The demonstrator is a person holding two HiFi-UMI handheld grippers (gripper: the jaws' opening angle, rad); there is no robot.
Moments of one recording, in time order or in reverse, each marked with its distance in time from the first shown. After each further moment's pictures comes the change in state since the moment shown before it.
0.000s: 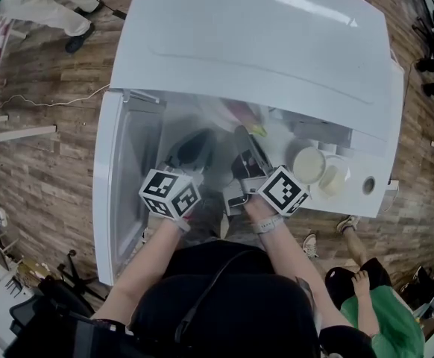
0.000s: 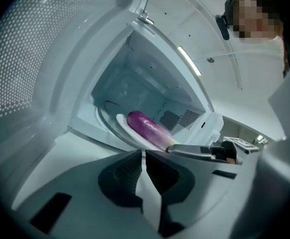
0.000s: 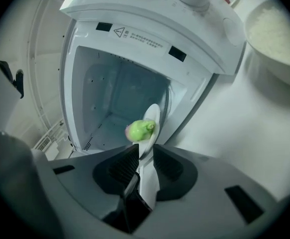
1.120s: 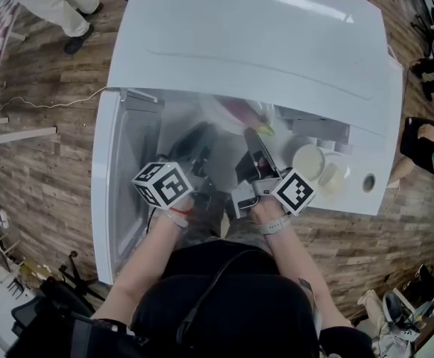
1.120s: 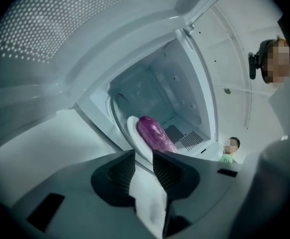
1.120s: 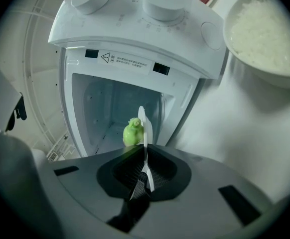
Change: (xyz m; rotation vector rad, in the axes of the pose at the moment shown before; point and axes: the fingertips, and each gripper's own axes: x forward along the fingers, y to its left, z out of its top) left arm 0.006 0.005 0.008 -0.356 -0.054 -0.056; right arm -0.018 -0.003 0.016 0.130 -0.035 0.062
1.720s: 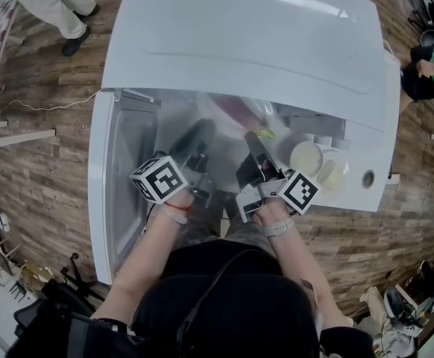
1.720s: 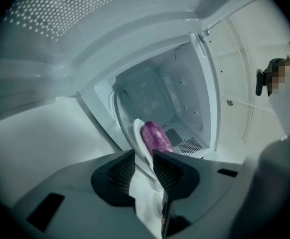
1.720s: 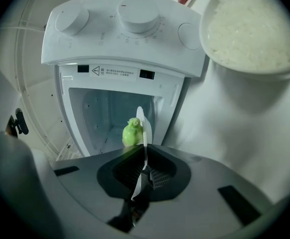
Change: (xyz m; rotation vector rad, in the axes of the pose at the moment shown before) left arm 0.006 0.000 0.001 -0.127 -0.009 -0.032; right arm -0.015 -0.007 0.000 0.125 0.024 0.013
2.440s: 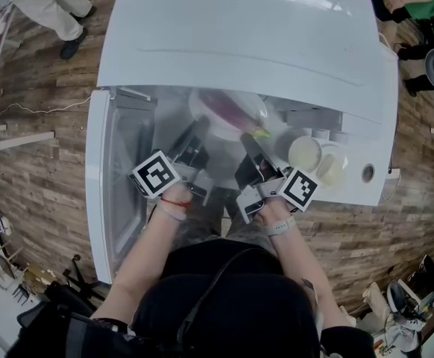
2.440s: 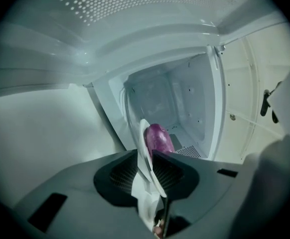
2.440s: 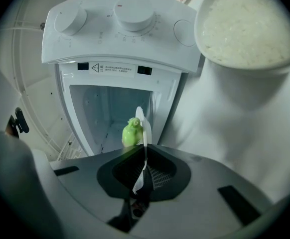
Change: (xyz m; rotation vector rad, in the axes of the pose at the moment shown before) left arm -0.002 0.007 -0.002 -0.160 -0.011 -0.016; right arm -0.007 -0.003 -0.009 0.005 0.061 0.004
